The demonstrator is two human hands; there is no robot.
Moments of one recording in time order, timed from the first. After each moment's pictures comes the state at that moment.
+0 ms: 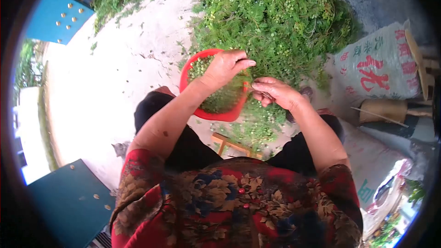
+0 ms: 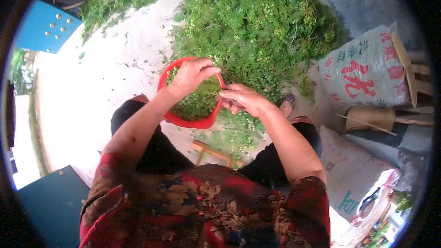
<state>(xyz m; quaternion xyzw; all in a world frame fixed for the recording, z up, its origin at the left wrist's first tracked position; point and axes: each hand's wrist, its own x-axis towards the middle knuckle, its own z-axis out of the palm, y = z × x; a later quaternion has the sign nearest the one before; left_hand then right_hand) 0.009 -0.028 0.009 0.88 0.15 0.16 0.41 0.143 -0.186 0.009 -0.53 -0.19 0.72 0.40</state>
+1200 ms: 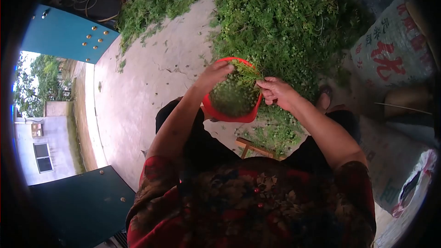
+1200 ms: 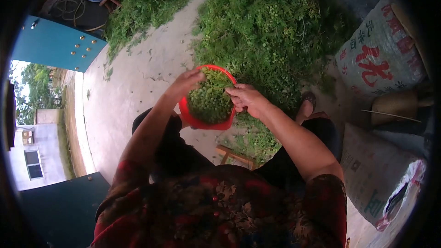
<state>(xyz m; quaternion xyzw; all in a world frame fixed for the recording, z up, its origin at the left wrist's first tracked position) -0.040 -0.007 0.005 0.62 0.35 0.02 0.70 0.130 -0.199 -0.016 -0.42 -0.08 0.74 0.52</state>
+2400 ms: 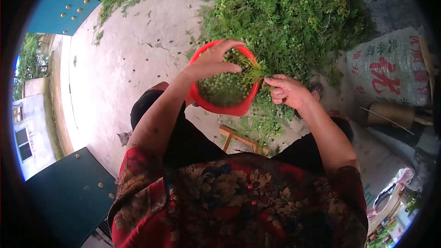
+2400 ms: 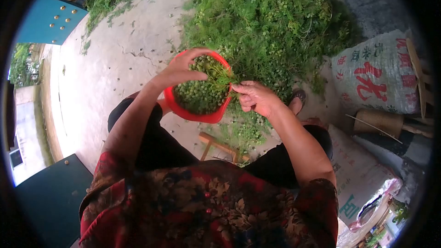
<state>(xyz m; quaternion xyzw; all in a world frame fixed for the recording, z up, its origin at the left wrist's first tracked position) -0.034 0.011 0.002 0.85 0.18 0.06 0.48 0.151 -0.188 -0.018 -0.45 -0.01 0.78 0.44</state>
